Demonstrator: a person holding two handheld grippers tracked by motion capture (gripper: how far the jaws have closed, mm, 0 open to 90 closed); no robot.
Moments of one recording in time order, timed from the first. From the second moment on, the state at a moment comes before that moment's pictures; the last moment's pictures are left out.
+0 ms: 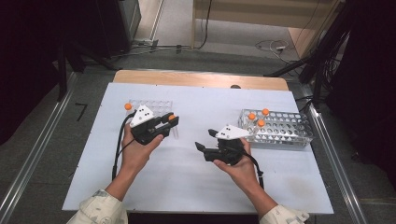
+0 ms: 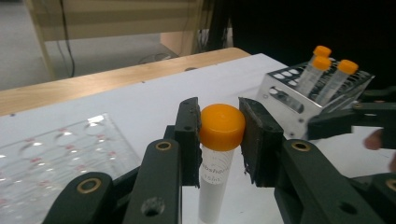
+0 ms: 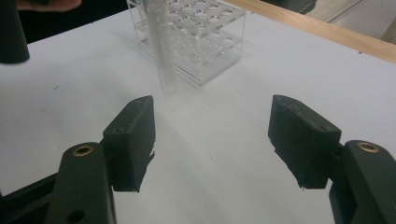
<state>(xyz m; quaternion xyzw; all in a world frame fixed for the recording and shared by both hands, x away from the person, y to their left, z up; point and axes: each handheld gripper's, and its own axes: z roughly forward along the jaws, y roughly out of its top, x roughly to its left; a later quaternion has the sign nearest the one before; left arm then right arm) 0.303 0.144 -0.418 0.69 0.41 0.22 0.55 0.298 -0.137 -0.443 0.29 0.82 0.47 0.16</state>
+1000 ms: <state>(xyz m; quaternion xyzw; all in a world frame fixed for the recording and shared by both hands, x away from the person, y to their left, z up) 0.331 0.230 -0.393 0.63 0.49 0.31 0.52 0.284 -0.178 -0.451 0.32 0.81 0.46 0.17</state>
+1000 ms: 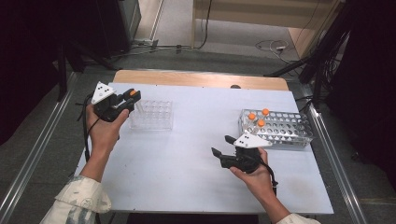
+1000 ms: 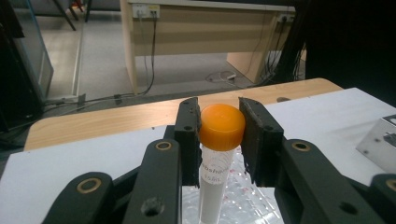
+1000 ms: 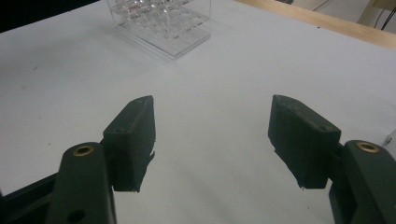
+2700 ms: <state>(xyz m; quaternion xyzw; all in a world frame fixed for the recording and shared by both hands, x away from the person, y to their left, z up) 0.327 0.220 -0.414 0.64 0.49 0.30 0.50 0.284 -0.183 -0.451 0.33 0.81 0.46 0.17</state>
